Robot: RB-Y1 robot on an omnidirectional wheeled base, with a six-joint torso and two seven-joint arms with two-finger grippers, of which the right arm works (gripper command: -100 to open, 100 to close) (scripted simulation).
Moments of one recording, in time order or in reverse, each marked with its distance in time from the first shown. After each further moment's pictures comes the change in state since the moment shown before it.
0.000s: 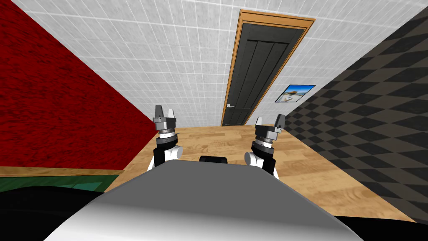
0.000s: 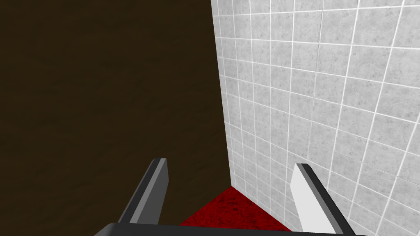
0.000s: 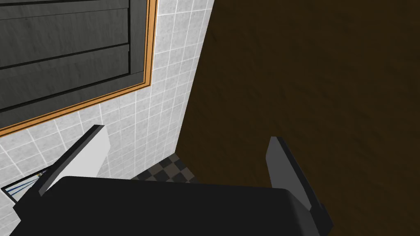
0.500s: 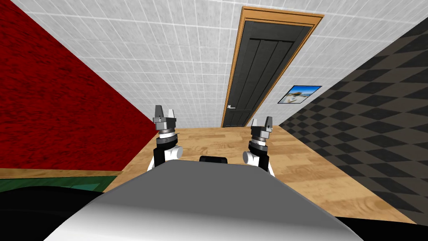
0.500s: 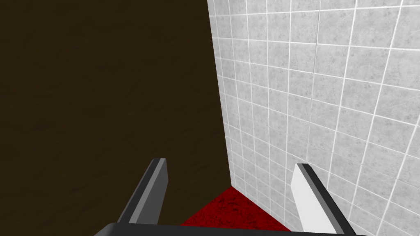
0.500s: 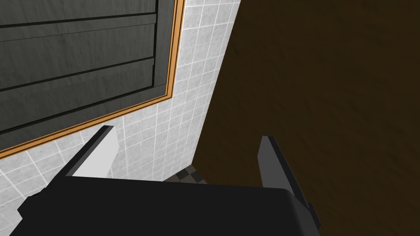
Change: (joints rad) arm -0.048 -0.034 0.002 0.120 -0.003 -0.018 -0.004
